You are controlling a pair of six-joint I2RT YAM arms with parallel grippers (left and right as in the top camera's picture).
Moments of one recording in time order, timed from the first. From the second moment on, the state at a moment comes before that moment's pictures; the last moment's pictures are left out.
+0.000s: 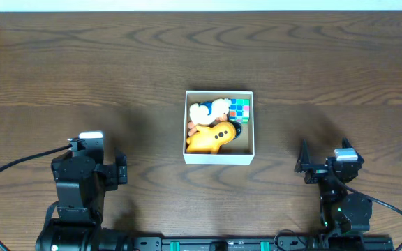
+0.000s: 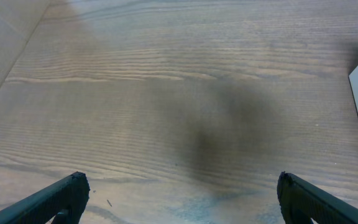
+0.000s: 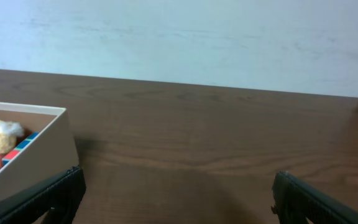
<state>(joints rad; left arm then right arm) -0.09 0.52 0.69 -0.84 -0.27 0.04 0.03 0.01 0.01 -0.07 0.00 -0.01</state>
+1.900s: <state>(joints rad) -0.07 0.01 0.01 -0.10 -0.07 0.05 0.03 0.01 0.01 -0.07 -0.01 -0.01</state>
